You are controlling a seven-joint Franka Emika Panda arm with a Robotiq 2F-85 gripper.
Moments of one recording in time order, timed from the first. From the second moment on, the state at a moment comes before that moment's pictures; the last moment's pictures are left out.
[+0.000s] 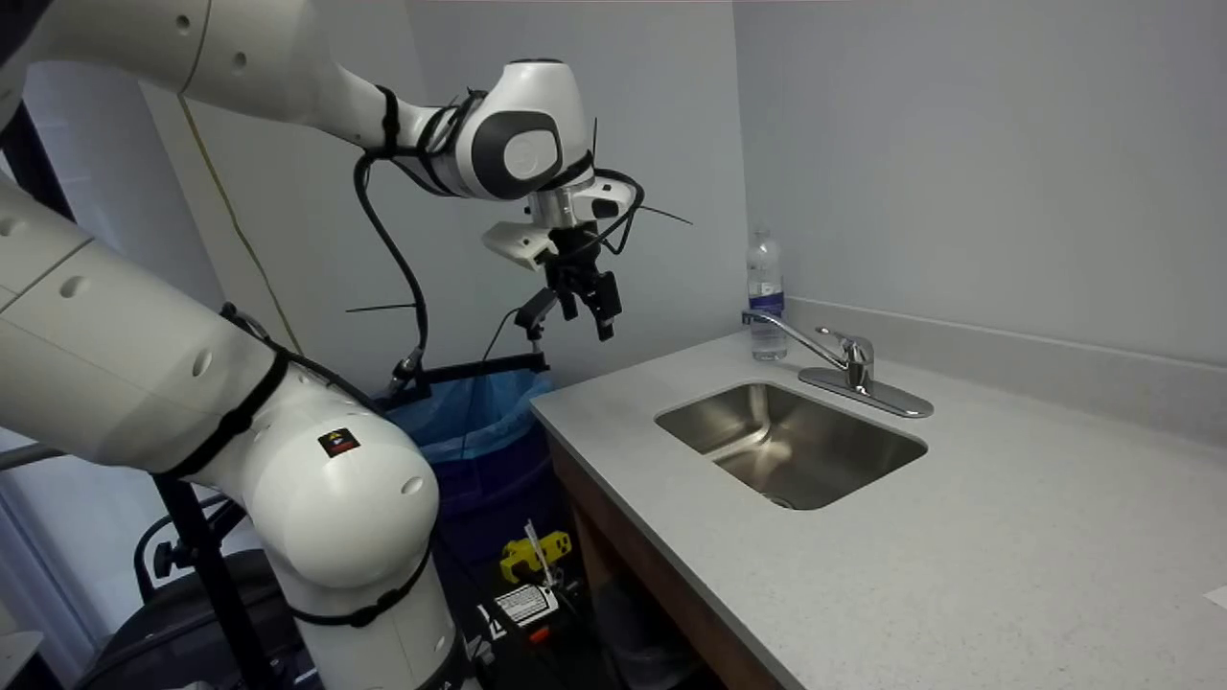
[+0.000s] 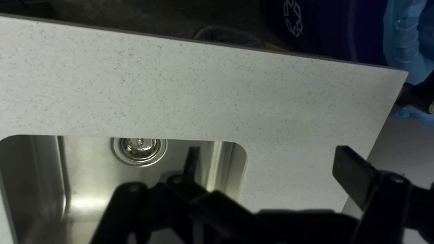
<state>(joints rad) 0.26 -0.61 0.23 -2.58 0.32 2.18 0.21</state>
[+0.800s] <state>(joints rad) 0.17 -0.49 0.14 -2.49 0.19 2.16 0.14</state>
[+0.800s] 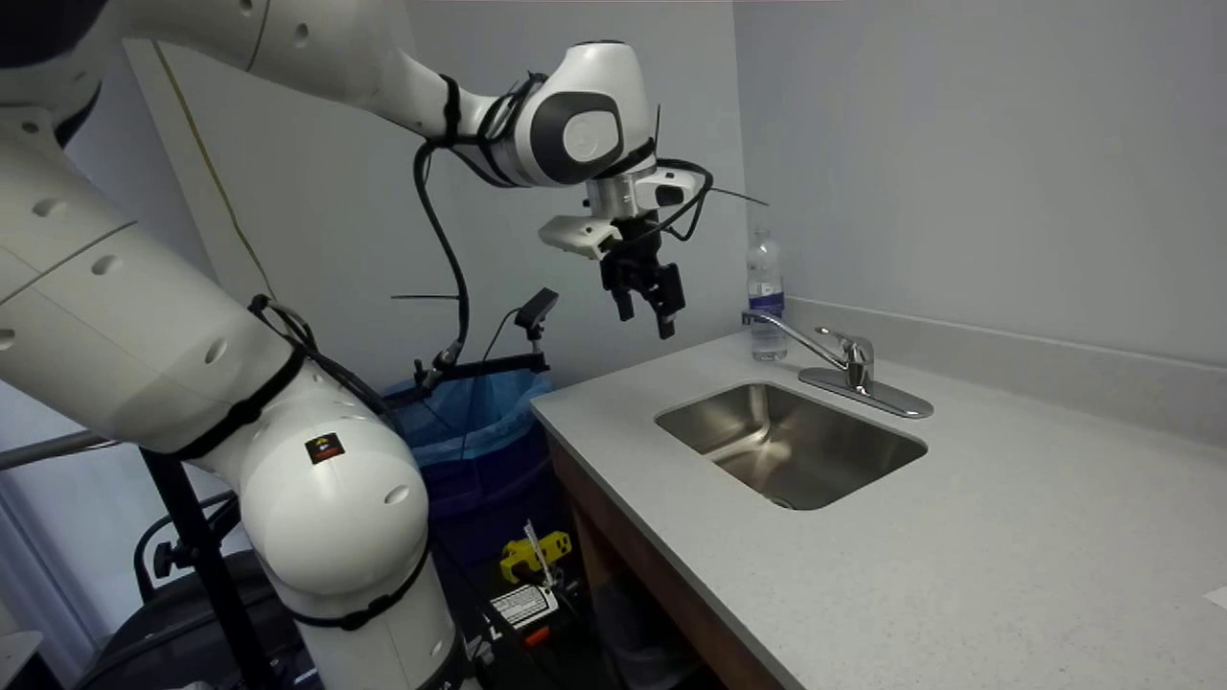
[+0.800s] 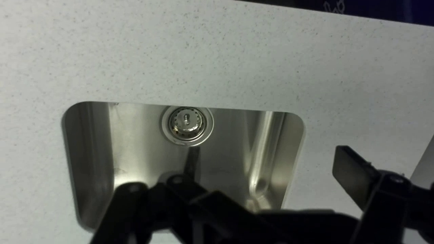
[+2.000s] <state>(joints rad) 0.16 -0.34 0.08 -2.30 0.17 2.04 -0.01</state>
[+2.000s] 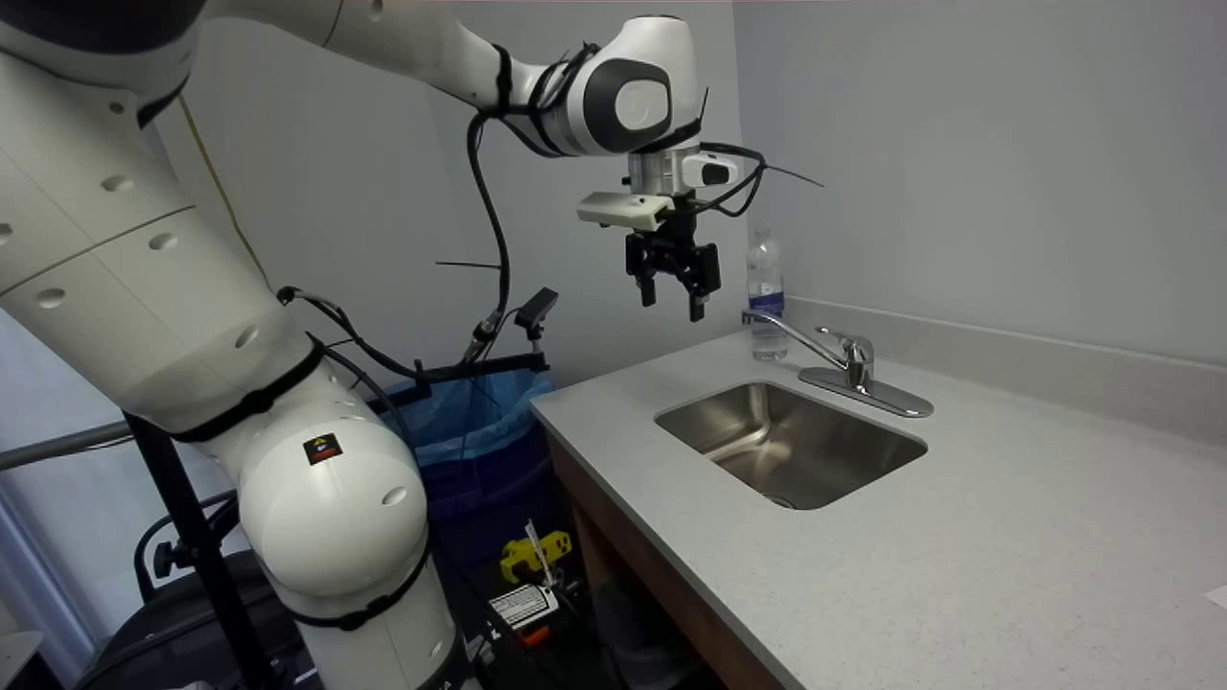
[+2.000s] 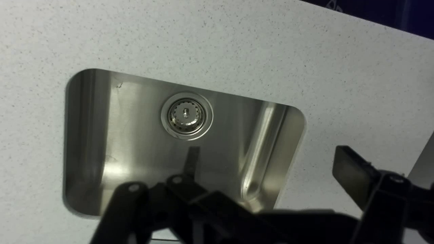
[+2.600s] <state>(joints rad) 0.12 -0.22 0.08 -2.24 0.04 2.21 -0.01</state>
